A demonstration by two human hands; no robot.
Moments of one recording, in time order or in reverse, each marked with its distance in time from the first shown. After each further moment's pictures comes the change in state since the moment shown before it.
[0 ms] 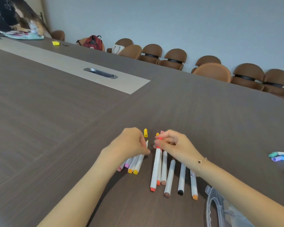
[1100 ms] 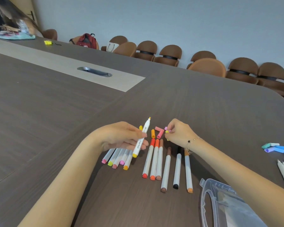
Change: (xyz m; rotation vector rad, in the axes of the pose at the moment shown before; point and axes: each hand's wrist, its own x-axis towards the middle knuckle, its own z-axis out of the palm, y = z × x) left_hand 0.005 -0.011 -0.024 -0.764 -0.442 -0.058; right_hand 0.038 0.018 -0.029 -0.501 0.112 0.195
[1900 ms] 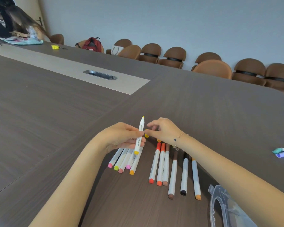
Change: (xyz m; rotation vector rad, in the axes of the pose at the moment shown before) left_hand 0.002 -0.006 -0.011 -0.089 0.217 -0.026; right_hand 0.030 -0.037 0.029 -0.105 -0.057 -0.321
